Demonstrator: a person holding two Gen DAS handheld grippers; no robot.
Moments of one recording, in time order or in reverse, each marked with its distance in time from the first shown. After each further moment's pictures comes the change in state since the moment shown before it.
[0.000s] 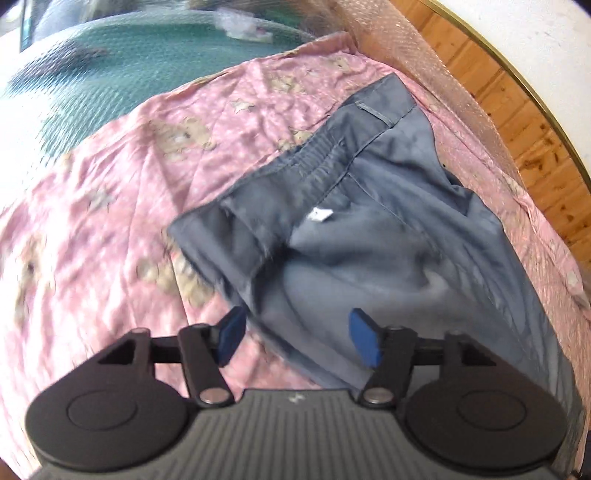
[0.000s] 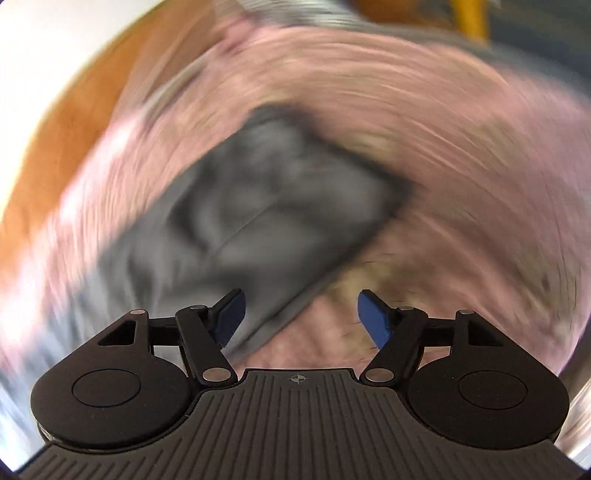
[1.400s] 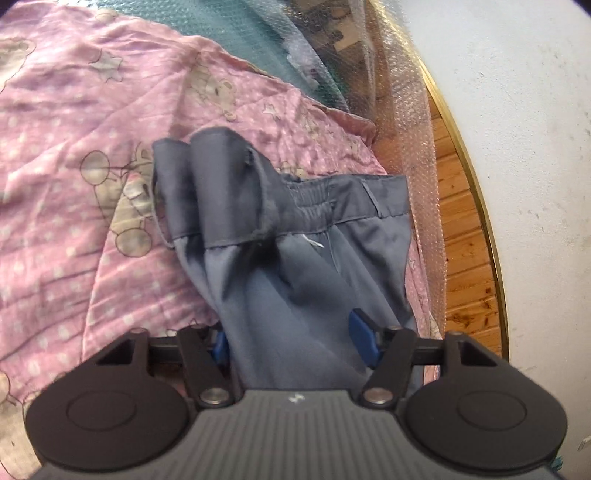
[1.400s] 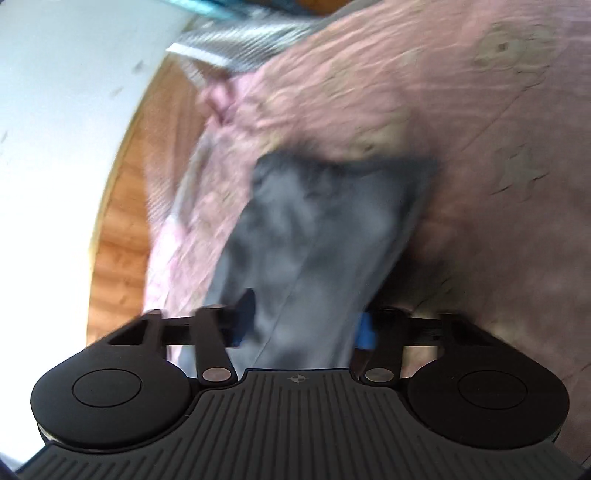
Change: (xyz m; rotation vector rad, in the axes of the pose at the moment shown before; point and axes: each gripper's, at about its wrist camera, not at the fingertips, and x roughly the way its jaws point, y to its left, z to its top) left arm 0.061 0.043 -0.022 -0.510 -0.253 -0.367; right arm 0.045 -0.021 0.007 0.265 -0.086 0.209
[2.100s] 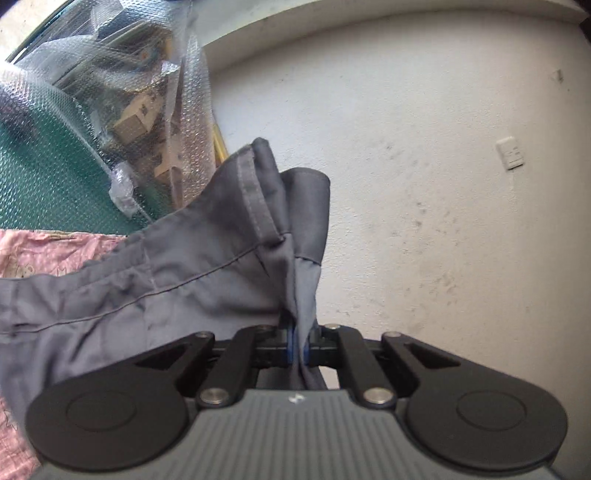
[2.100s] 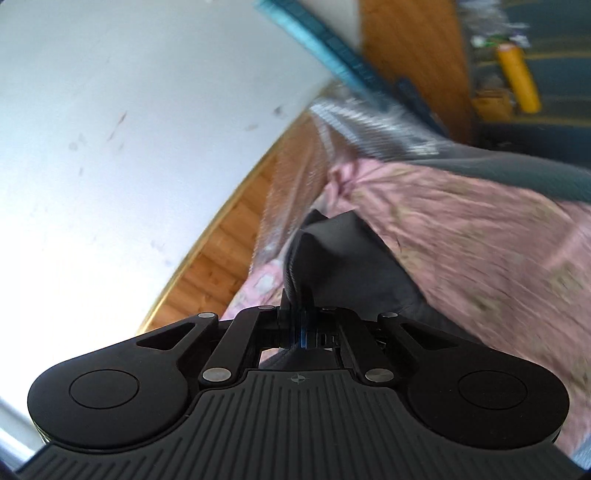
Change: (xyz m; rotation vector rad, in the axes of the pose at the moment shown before) left arm -0.123 -0.253 0.102 0.048 -0.179 -0.240; right arm -0.139 0.218 0.051 -0.371 -0.067 0.108
